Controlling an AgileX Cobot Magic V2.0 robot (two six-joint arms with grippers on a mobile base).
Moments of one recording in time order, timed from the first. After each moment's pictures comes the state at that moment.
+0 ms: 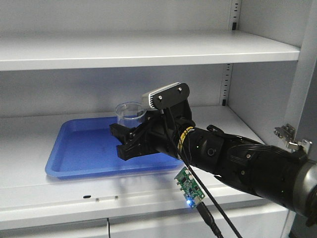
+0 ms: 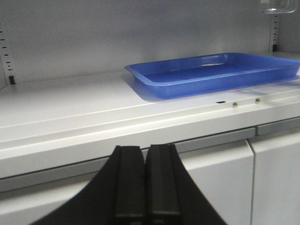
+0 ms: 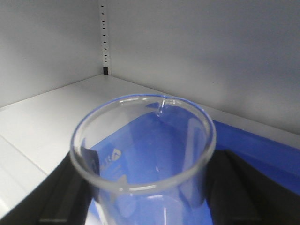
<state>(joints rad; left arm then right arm) -0.13 -0.01 0.03 -0.03 0.01 0.09 0.55 1.73 -1.38 -0.96 -0.31 0.85</state>
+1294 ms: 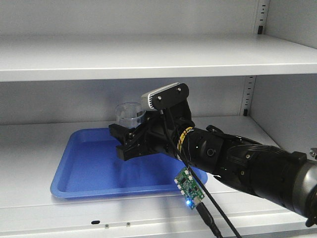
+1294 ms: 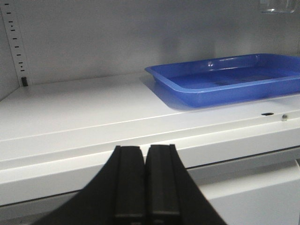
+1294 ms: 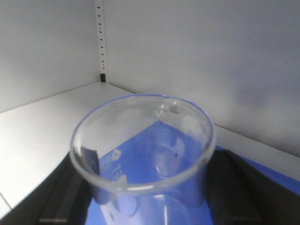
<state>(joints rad) -0.13 -0.01 0.03 -0.03 0.01 0.09 0.55 1.73 -1.38 -0.96 -0.31 0.85</state>
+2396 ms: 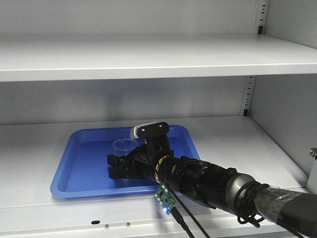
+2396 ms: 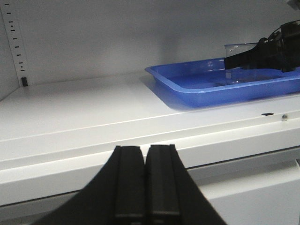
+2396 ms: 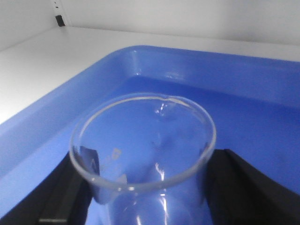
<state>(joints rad) -0.13 -0.01 0.03 -0.03 0.01 0.09 0.55 2.05 -1.51 -0.78 -0.28 0.83</state>
